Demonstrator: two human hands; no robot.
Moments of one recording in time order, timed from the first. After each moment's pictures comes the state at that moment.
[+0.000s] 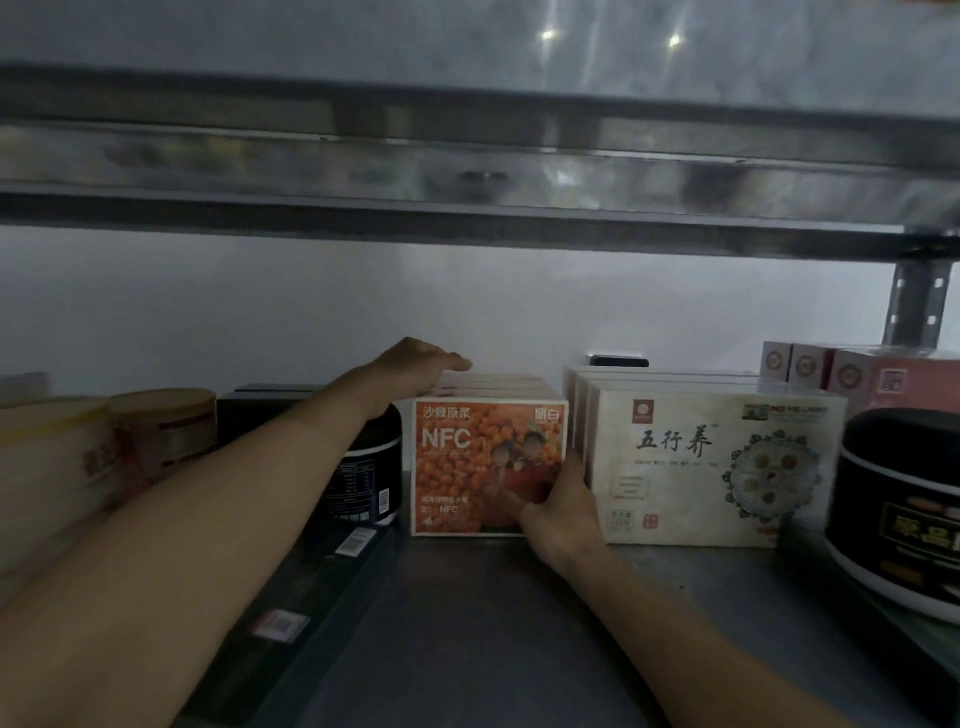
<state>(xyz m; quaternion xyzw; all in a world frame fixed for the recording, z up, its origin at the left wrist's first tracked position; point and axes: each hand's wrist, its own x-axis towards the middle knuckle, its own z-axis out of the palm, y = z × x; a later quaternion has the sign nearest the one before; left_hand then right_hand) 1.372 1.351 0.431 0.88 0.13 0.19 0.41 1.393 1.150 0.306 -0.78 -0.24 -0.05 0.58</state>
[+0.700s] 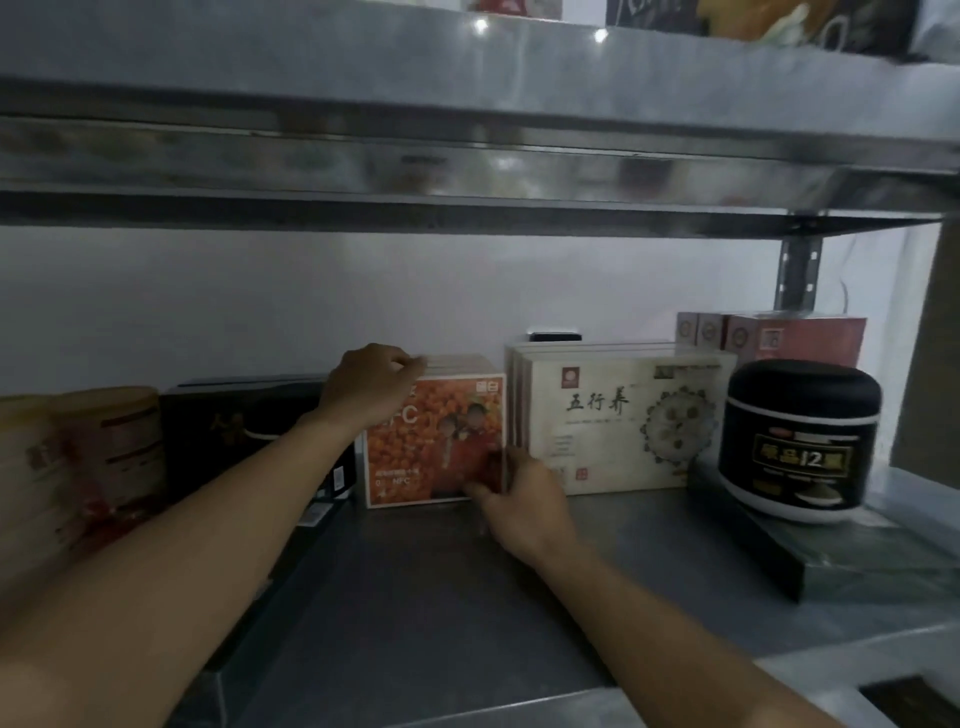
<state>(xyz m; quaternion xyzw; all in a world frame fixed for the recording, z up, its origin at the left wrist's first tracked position) 1.345 1.310 0.395 0.91 0.10 0.31 0.25 1.353 1.116 0.303 -0.84 -0.22 -0.10 0.48</state>
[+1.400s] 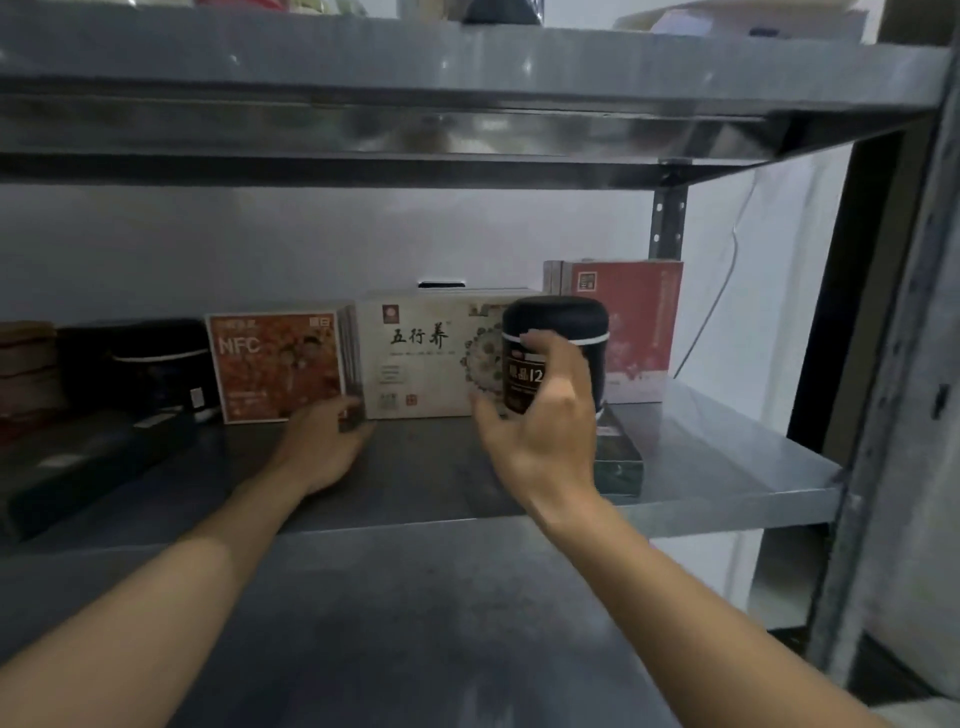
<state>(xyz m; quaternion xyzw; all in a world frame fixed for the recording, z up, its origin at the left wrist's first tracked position) 1.306 1.110 0.298 0.92 0.17 0.27 0.24 1.332 0.879 0.318 -0.72 -0.26 -0.36 0.53</state>
